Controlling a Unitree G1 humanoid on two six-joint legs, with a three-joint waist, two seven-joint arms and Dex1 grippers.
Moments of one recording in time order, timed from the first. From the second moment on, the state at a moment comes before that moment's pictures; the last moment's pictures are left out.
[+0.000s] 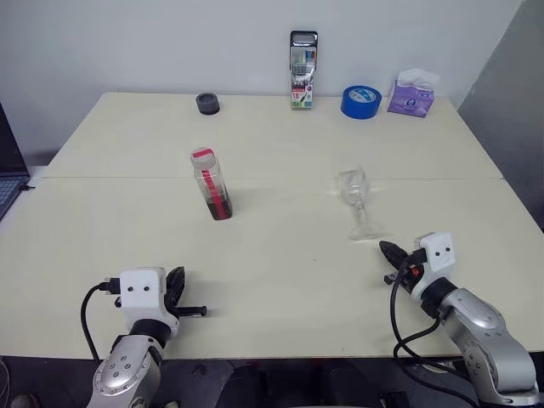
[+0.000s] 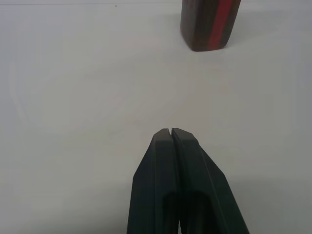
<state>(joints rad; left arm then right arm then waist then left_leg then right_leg) 0.41 0.22 0.21 -0.70 -0.25 0.54 -0.10 0.11 -0.36 -0.12 -0.46 0.33 0.49 0.40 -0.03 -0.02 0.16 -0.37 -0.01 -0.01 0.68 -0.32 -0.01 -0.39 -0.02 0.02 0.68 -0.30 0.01</state>
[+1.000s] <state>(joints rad) 0.34 0.19 0.20 -0.71 -0.25 0.49 -0.10 0.07 -0.33 -0.14 -0.46 0.34 0.50 0.37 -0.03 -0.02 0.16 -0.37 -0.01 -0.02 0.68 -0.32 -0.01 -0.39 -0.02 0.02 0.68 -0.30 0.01</state>
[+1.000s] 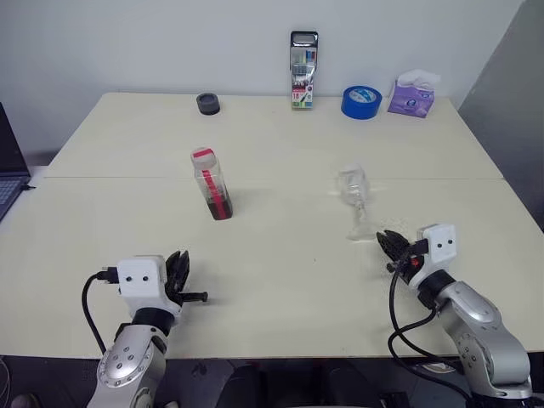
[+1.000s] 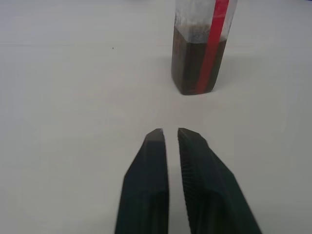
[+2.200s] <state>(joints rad) -0.04 0.20 0.13 -0.48 -0.14 0.54 -0.05 -0.52 -0.51 0.03 -0.17 0.53 0.58 0.88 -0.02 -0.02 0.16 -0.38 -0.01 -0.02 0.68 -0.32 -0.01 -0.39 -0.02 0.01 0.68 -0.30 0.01</state>
